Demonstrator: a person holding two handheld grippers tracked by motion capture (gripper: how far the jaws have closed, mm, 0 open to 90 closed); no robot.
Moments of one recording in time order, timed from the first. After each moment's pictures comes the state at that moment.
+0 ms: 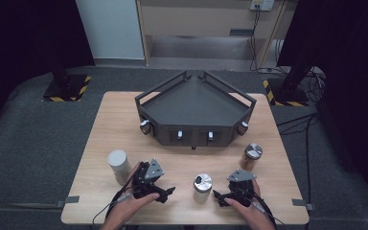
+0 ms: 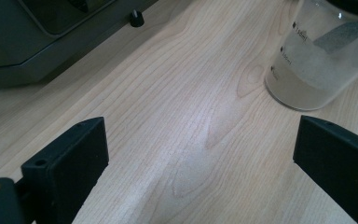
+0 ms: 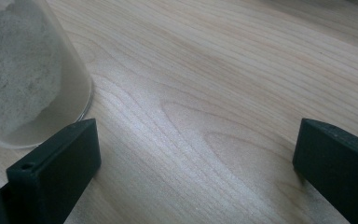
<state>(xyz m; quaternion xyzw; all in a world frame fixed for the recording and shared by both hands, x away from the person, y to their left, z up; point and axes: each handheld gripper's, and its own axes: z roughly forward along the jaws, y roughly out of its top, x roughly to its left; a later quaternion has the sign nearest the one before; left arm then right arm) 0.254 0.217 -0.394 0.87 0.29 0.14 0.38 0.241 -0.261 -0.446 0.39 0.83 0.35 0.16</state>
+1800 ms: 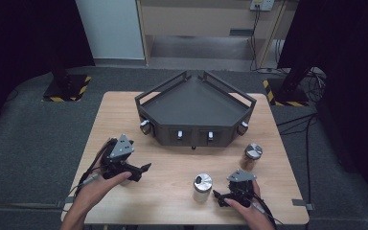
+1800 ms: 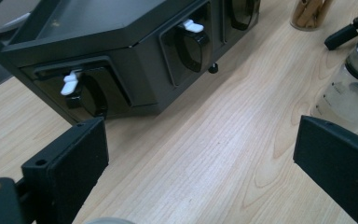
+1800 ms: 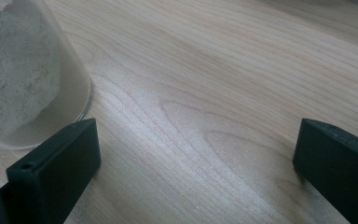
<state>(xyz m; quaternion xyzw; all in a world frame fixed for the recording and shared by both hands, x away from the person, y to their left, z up) 0.253 0.286 -0.321 0.84 0.30 0.21 0.40 0.239 -0.260 -0.446 0.40 0.83 0.35 0.17</state>
